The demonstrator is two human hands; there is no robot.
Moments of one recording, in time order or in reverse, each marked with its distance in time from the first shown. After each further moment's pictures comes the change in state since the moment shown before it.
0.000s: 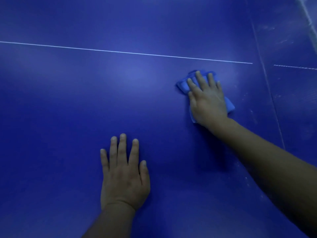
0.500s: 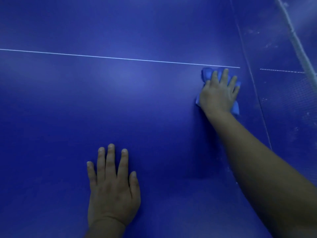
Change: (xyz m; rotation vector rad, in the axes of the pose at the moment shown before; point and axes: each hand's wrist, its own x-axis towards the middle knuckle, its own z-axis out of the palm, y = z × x) left_hand 0.000 0.001 0.003 -0.015 0.025 0.010; right_hand 0.037 0.048 0.003 0.046 0.078 0.625
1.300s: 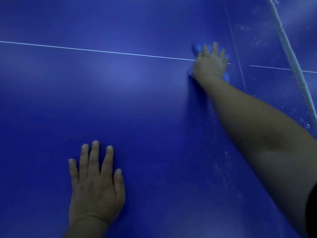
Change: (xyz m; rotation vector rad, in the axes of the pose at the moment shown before) left_hand 0.001 0.000 -0.001 -0.008 -0.017 -0.004; right_hand 0.087 -0.014 -0.001 -0.075 -0.067 -0.125
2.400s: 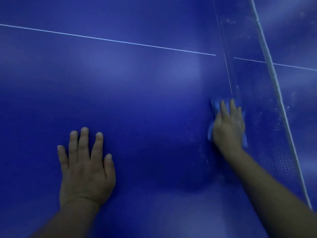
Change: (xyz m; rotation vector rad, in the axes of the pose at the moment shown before) left_hand 0.001 0.004 -0.013 -0.003 -0.099 -0.043; right_hand -0.196 0.141 -0.005 -0.072 -0.072 -0.022
